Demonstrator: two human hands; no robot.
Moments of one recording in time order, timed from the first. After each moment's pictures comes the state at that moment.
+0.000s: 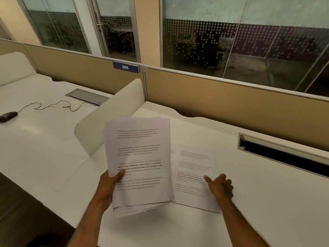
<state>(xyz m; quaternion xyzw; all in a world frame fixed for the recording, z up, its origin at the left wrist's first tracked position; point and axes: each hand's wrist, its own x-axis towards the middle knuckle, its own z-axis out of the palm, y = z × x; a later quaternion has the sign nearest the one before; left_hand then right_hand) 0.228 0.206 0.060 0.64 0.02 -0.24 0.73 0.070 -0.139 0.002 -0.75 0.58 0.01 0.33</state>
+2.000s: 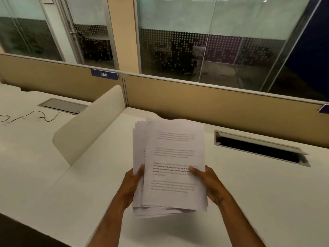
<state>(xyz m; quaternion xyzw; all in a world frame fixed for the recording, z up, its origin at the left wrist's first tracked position) 0.175 0.120 0.075 0.62 -0.11 -0.35 0.69 0.013 -0.109 0.096 -0.57 0.31 -0.10 0.75</state>
